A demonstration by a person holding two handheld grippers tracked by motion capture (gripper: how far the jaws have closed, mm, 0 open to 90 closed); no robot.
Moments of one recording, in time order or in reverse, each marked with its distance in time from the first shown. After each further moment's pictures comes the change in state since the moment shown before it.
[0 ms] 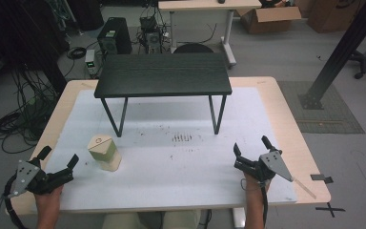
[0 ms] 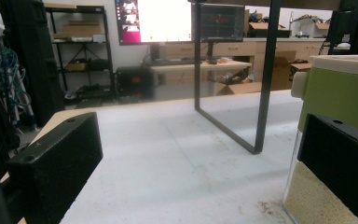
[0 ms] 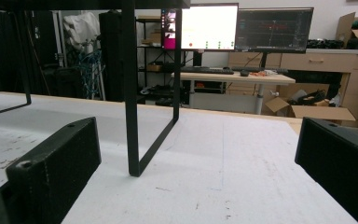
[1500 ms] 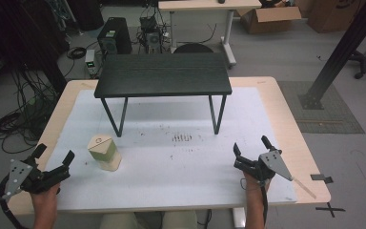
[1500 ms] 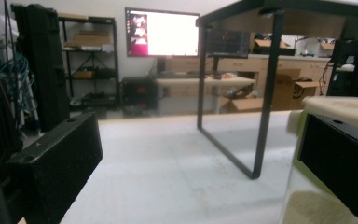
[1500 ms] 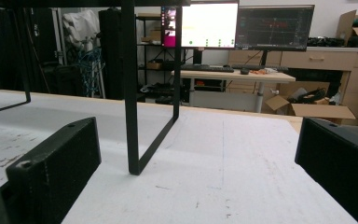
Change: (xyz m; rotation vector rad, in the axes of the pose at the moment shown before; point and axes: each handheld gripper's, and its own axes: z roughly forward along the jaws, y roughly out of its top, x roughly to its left) left arm -0.004 0.020 -0.005 -0.063 0.025 -0.043; right arm 0.000 0.000 0.001 0.011 0.001 0.000
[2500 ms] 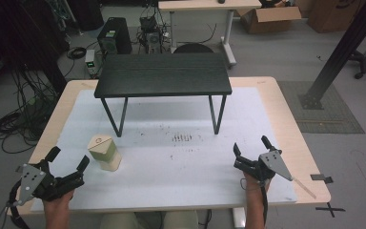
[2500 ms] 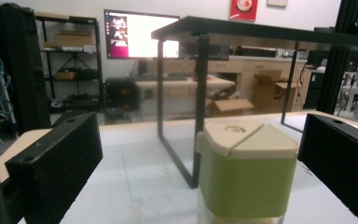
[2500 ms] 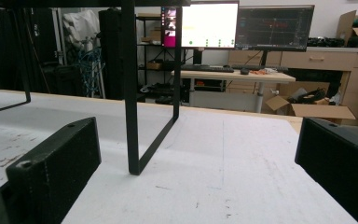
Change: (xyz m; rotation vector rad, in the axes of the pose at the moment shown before) left arm -0.060 0.020 -0.007 0.017 -0.051 -0.006; right arm 0.000 0.000 0.000 0.000 0.000 -0.001
